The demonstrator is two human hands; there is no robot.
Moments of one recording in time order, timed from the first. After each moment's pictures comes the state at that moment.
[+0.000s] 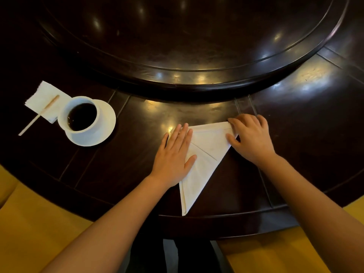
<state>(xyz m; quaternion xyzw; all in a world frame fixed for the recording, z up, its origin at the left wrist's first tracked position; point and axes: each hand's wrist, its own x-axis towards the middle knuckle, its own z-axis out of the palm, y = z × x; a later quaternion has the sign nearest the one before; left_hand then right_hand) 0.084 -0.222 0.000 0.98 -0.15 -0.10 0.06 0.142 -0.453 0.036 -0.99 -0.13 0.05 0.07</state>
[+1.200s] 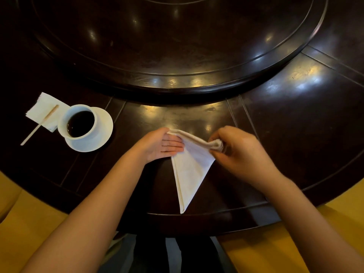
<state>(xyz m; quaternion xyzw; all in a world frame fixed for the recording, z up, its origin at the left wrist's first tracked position) 0.134 -0.199 0.065 0.61 0.26 -0.41 0.62 0.084 -0.414 0.126 -0.92 -0.21 0.01 0.32</state>
